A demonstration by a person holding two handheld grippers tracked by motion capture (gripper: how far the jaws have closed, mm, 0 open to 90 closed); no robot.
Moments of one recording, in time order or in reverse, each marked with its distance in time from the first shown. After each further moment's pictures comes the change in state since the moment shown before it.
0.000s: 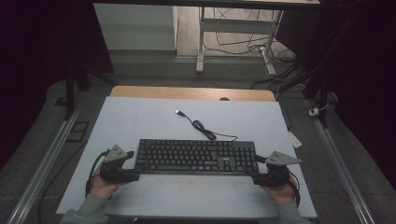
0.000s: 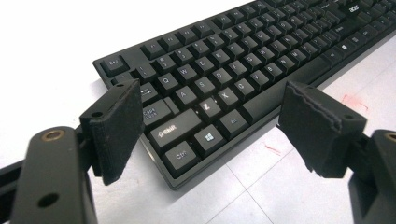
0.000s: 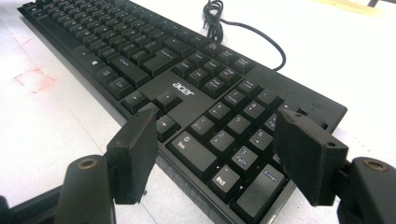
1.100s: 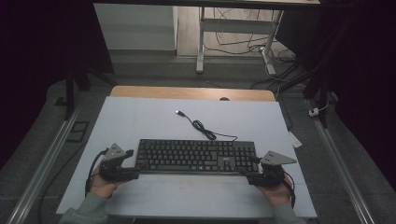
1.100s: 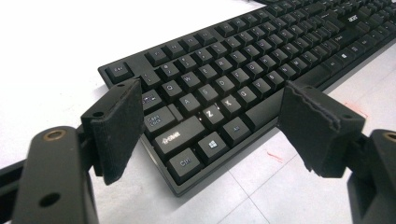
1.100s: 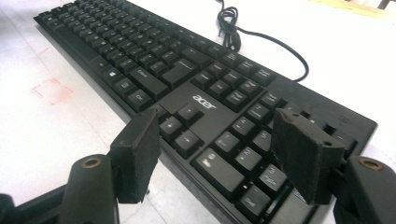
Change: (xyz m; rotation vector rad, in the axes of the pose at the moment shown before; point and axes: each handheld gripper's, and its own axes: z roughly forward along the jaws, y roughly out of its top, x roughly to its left) left arm 0.004 0.002 0.000 -0.017 -0.007 -0.015; right arm 0.014 0.008 0.007 -0.010 0.025 0.010
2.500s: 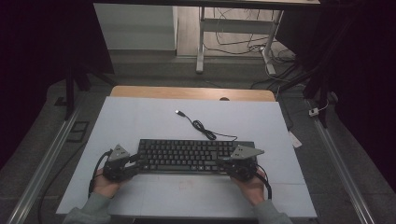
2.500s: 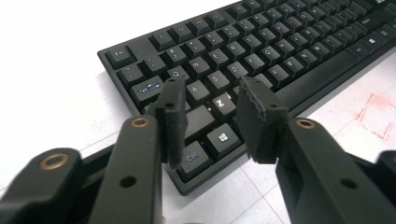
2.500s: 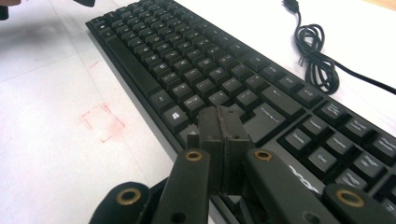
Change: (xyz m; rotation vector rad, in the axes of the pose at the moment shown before) left arm 0.000 -0.006 0.013 0.037 0.037 0.000; right arm 0.042 0.036 0.057 0.051 0.148 -0.069
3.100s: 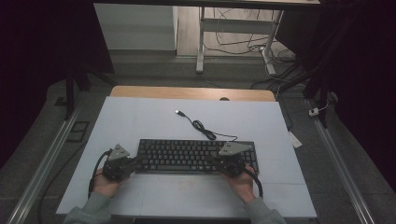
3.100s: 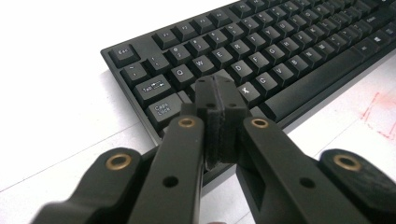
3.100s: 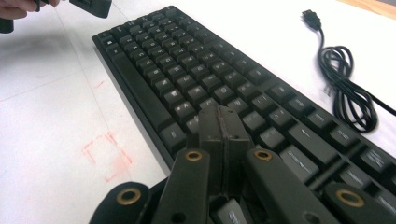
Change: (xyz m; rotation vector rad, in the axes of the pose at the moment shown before) left arm 0.003 0.000 0.001 0.010 0.006 0.004; right arm 0.009 0.019 0.027 -0.012 0.027 -0.018
